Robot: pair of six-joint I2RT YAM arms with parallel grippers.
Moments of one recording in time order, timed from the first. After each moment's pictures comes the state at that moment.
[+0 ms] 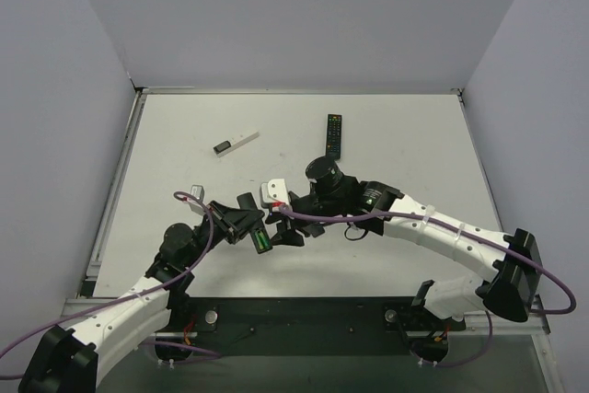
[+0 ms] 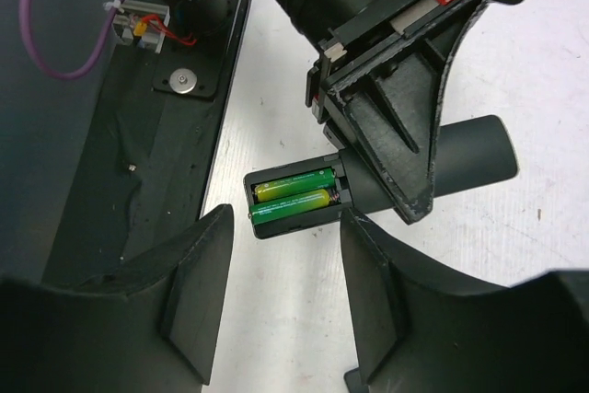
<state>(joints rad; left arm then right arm) -0.53 0.68 0.04 0.64 0.25 -1.53 0.99 1.31 1.10 -0.32 -0.62 -0.41</state>
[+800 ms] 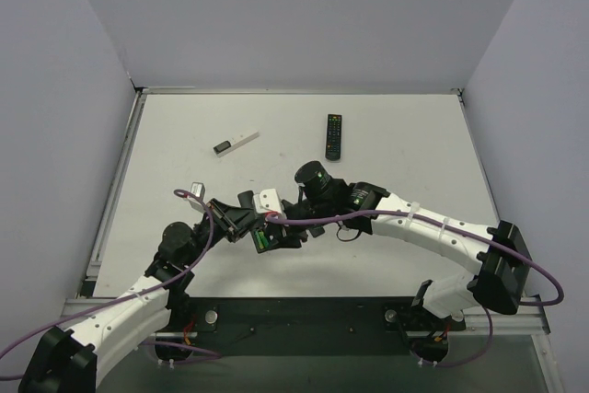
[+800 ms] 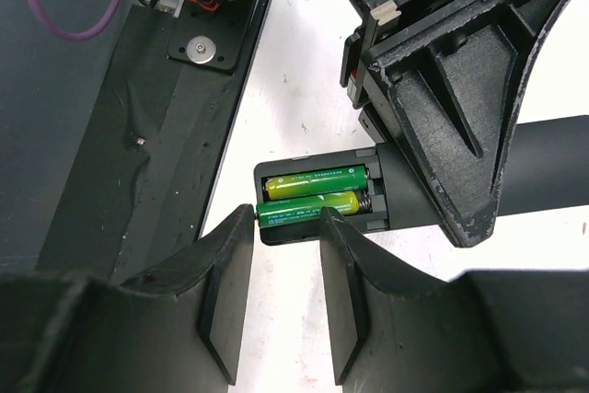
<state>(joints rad) -0.53 0.68 0.07 0.65 0.27 -1.51 1.01 1.40 1.10 -0.35 -0.67 -0.50</state>
